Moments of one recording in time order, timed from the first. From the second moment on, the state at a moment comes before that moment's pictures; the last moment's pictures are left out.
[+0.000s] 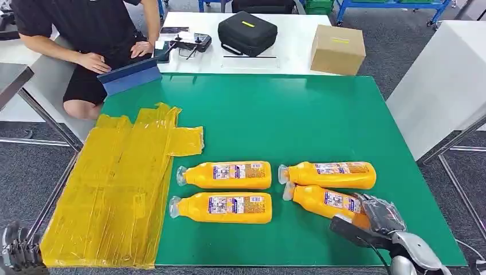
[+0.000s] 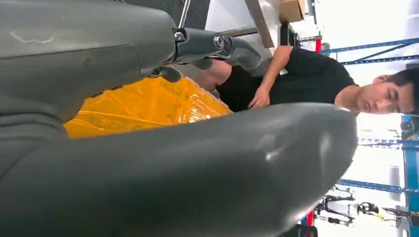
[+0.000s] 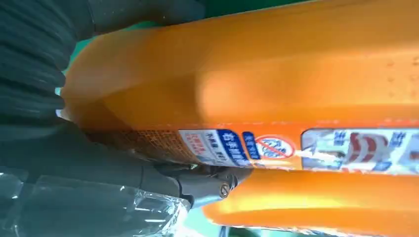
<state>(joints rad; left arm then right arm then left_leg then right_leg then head) 0.44 -0.34 0.36 -1.86 0.01 -0.06 -0.43 0.08 -0.32 -0.09 -1.44 0.94 0.17 -0.16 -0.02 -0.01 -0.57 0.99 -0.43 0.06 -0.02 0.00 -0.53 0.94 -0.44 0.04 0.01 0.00</state>
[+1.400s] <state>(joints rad) 0.16 -0.30 0.18 -1.61 0.03 -0.17 -0.43 -0.19 0.06 -0.06 -1.80 0.68 0.24 -0.25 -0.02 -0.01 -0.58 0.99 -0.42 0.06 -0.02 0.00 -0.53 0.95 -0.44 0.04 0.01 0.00</state>
